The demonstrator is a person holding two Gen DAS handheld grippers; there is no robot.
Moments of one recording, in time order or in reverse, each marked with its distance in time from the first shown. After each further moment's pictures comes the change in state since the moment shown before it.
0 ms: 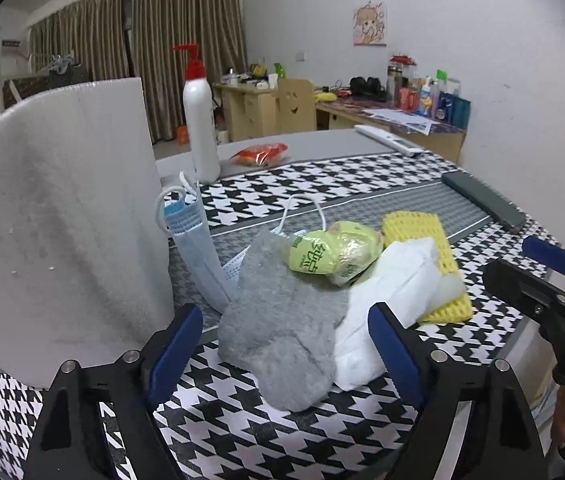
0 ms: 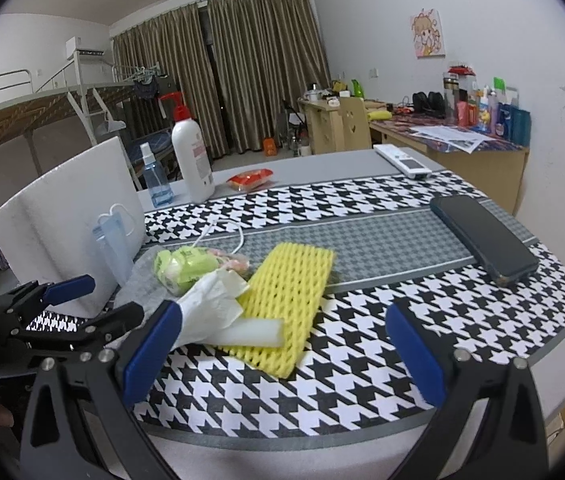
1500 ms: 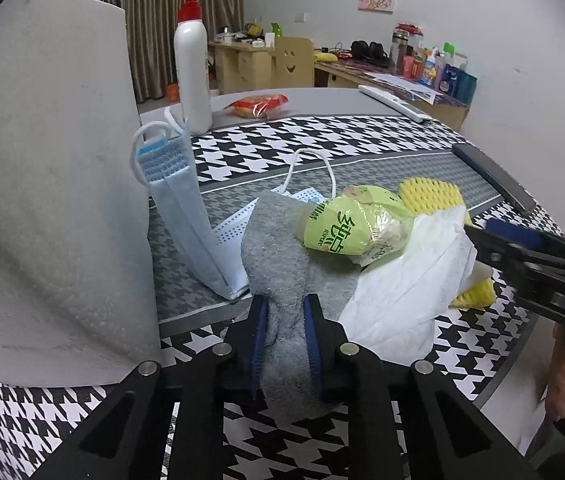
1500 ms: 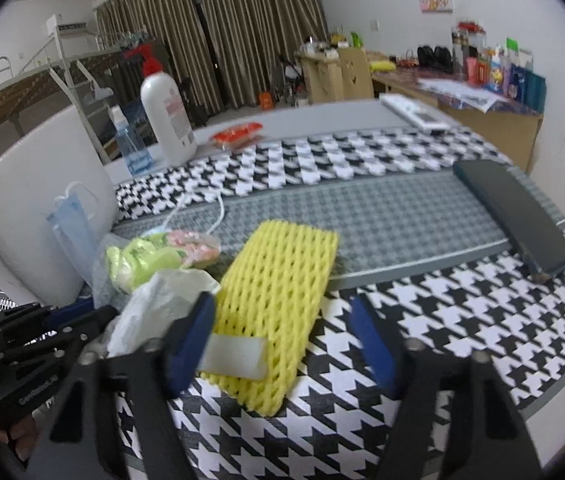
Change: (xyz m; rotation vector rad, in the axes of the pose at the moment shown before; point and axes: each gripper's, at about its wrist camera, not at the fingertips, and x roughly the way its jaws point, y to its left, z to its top) left arm 0.025 0.014 -0.001 -0.036 0.154 -0.063; right arm 0.061 -0.007 0.012 0.039 0.205 0.002
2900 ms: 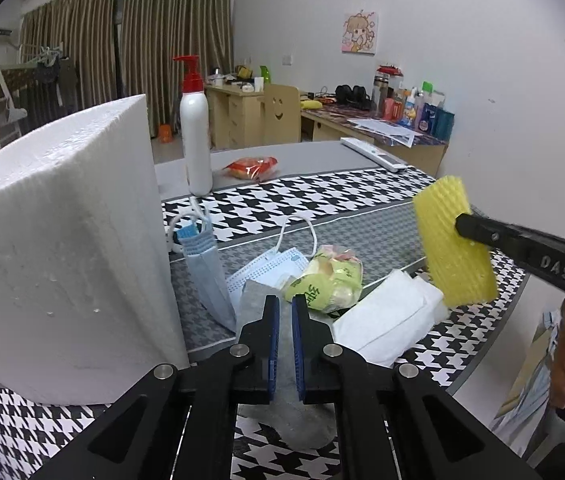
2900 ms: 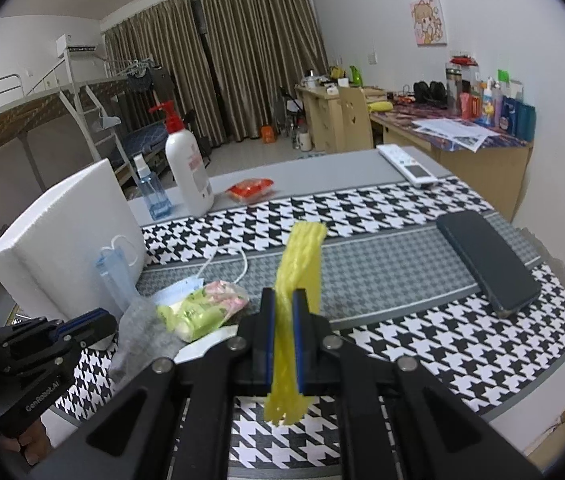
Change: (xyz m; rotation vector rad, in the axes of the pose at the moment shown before) left arm -0.049 0.002 0.007 0.024 -0.161 -0.034; right arm -0.060 0.013 0.022 -0.013 -0.152 -0.002
